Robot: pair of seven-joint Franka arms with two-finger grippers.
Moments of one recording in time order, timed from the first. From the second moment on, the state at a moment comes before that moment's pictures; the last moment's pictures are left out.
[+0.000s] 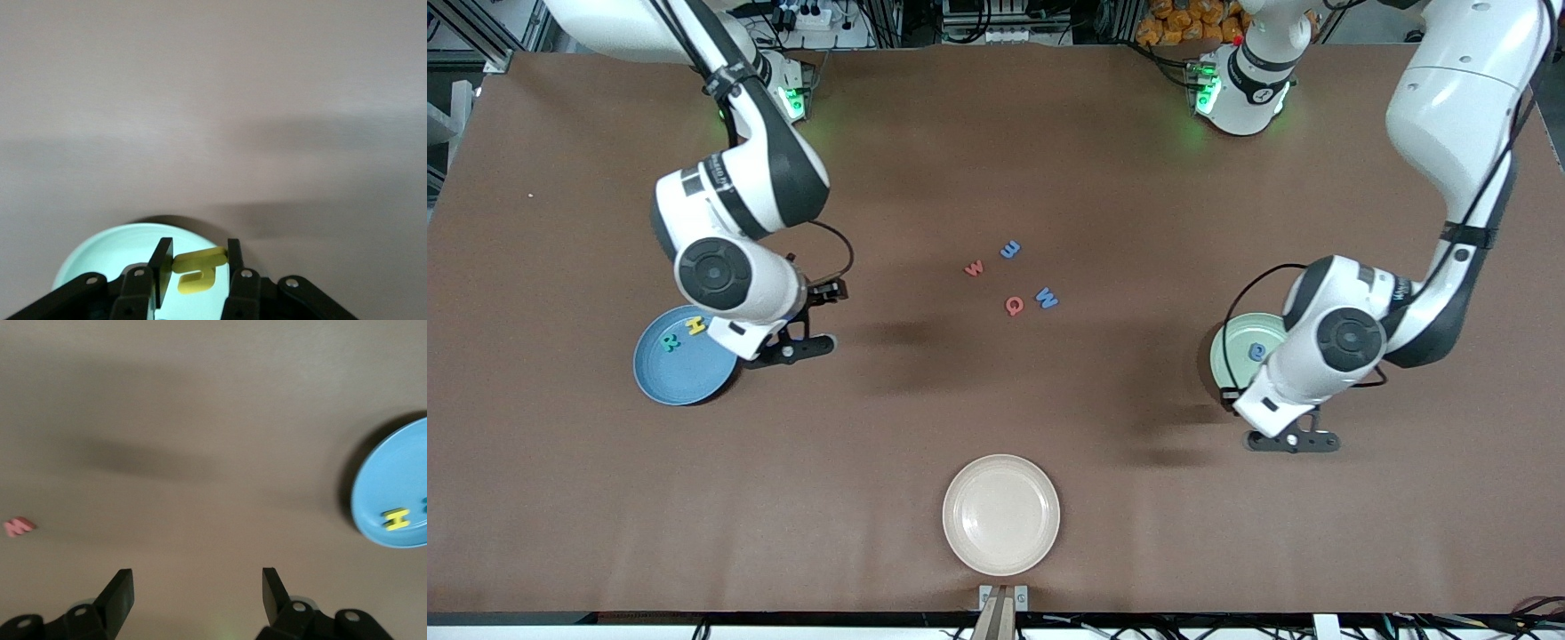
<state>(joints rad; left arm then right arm) 0.26 0.67 -0.51 -1.62 0.49 2.21 -0.39 0.28 0.40 0.17 -1.63 -0.02 1.73 0.27</state>
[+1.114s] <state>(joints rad) 0.38 0.66 -0.52 -1.62 0.49 2.21 -0.19 0.43 0.51 0.38 -1.64 -0.02 2.10 1.13</state>
